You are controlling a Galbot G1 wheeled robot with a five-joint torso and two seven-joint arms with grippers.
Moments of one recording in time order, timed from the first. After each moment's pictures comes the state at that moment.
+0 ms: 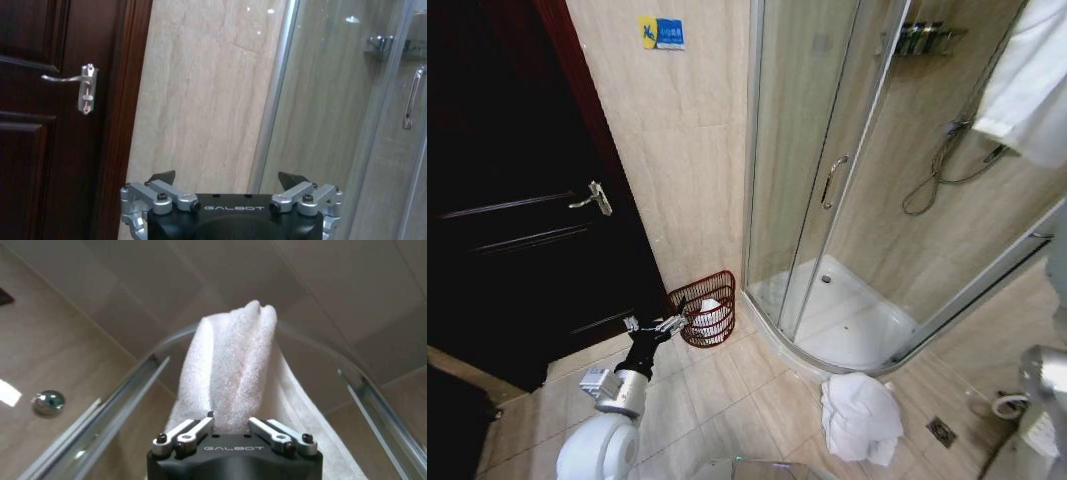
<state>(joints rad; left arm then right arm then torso) 1.75 -1.55 -0.64 -2.41 -0.27 0.16 0.08 -0.12 0.74 0.56 1.71 0.49 0.05 0.05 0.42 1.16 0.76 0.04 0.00</state>
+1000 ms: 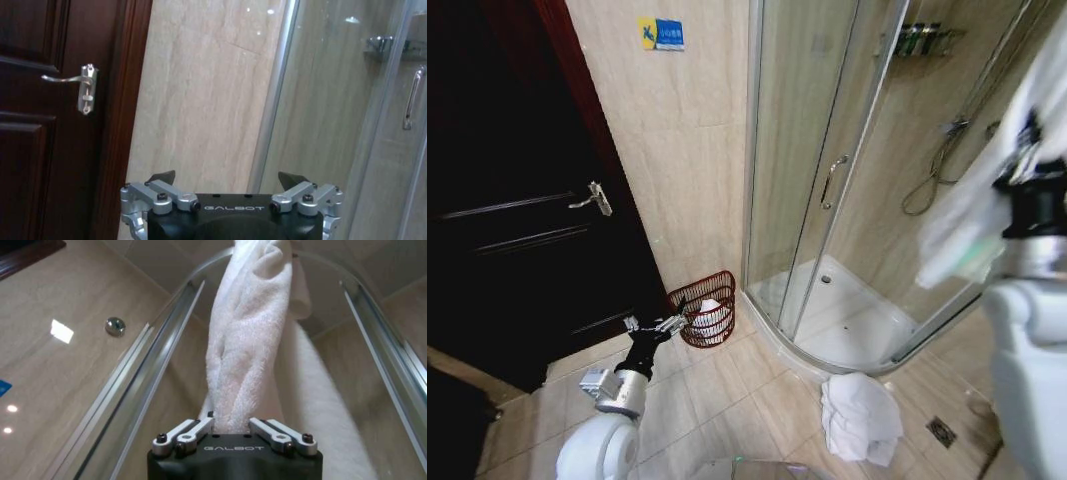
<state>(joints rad) 1.75 -1.55 -0.64 -2.41 -0.27 0.16 0.08 -1.07 1.01 0.91 2.07 0.41 0.21 0.03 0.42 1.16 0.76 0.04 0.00</state>
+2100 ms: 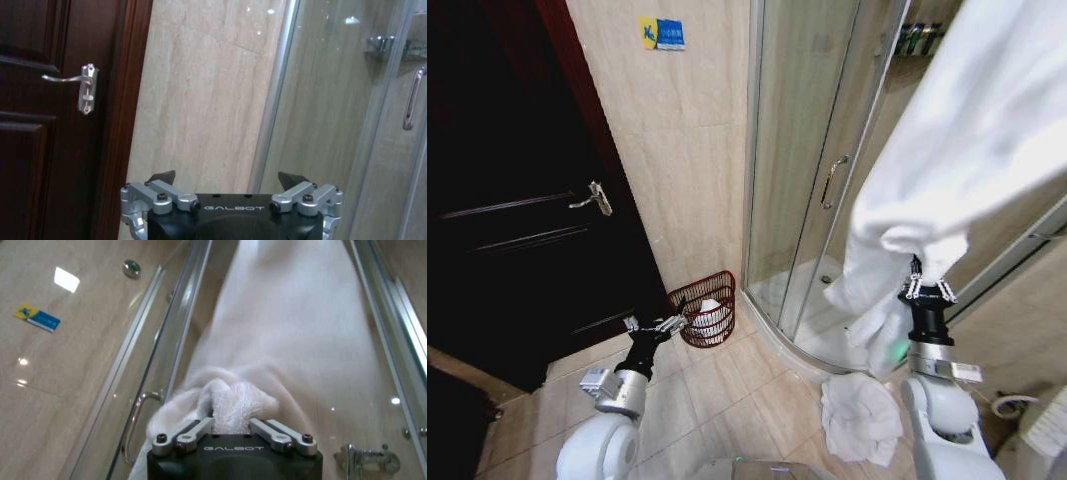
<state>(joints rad) 1.75 -1.55 -0.64 -2.41 -0.27 0.16 0.08 -1.44 1.40 0.84 2.09 0.14 0.48 -0.02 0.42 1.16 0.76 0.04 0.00</state>
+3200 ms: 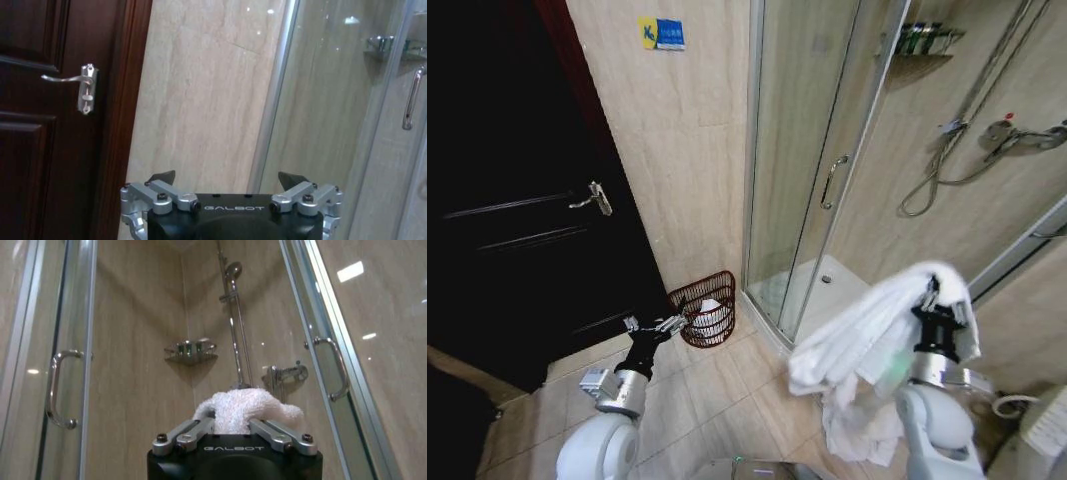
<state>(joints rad) 1.75 -1.55 -0.64 -2.41 -0.27 0.16 0.08 -1.50 1.46 0.84 2.09 0.29 0.34 0.16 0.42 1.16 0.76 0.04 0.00</state>
